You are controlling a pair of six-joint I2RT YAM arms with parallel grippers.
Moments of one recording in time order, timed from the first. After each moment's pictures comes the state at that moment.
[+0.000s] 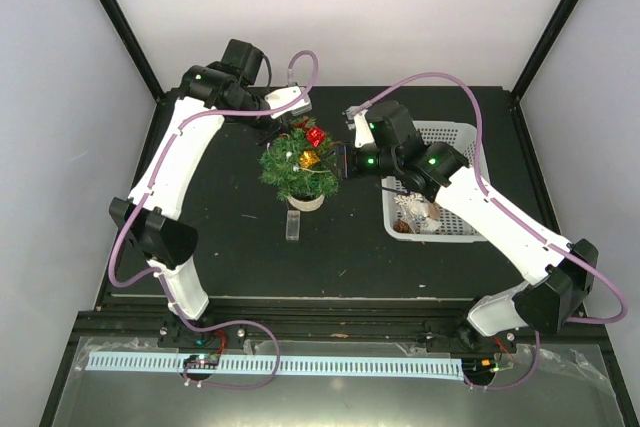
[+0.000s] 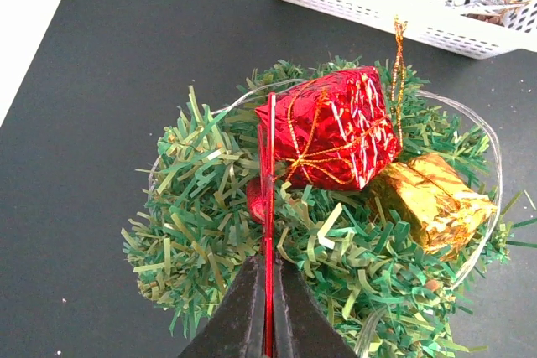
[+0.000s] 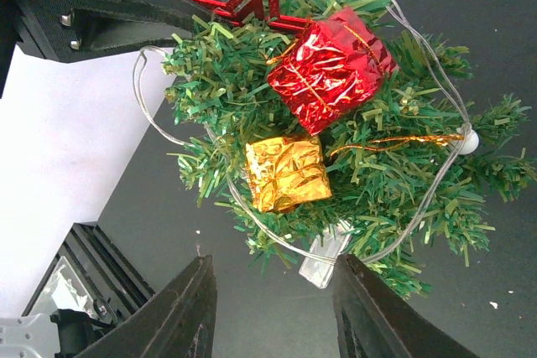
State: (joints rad) left arm -0.36 1.80 2.10 -1.33 0.39 0.75; right arm 0.73 1.43 1.44 -0.63 -0.23 0.51
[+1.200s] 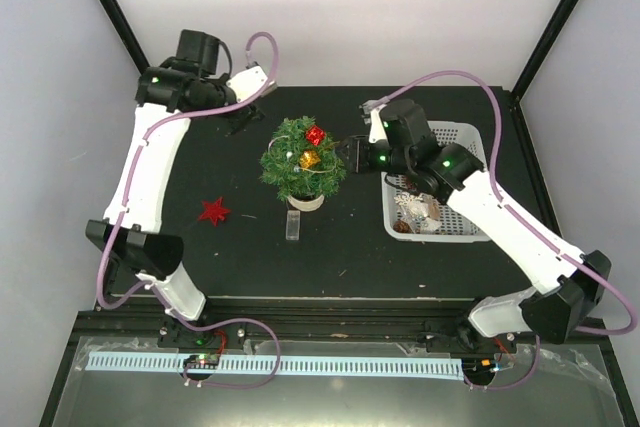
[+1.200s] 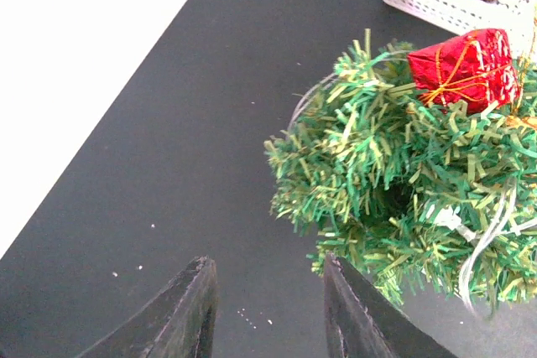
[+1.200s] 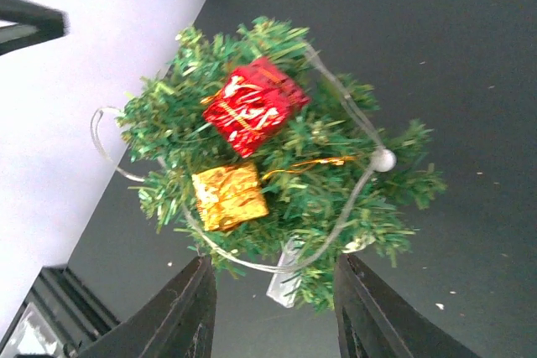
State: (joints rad) left arm -0.24 1.71 2.09 -1.28 0.32 0.69; right arm 0.70 1.38 1.43 -0.64 -0.15 0.52
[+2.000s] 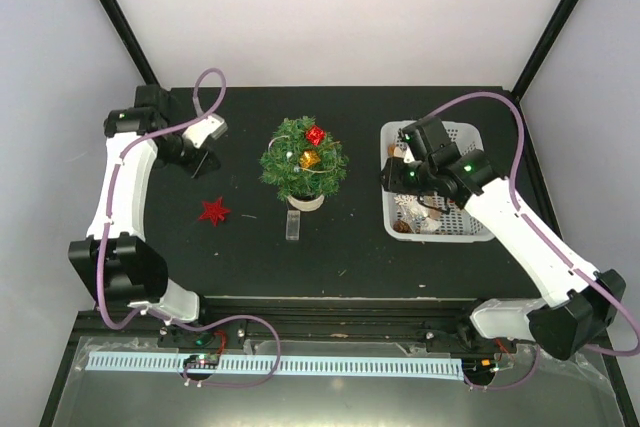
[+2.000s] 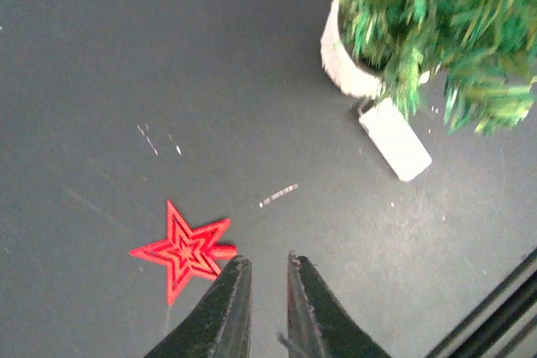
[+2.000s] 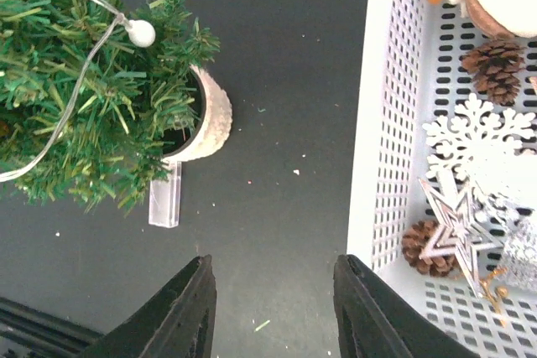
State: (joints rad) left arm 0.10 1.52 1.60 -1.31 0.45 0.67; right arm 0.57 1.29 1.31 -0.93 -0.05 0.61
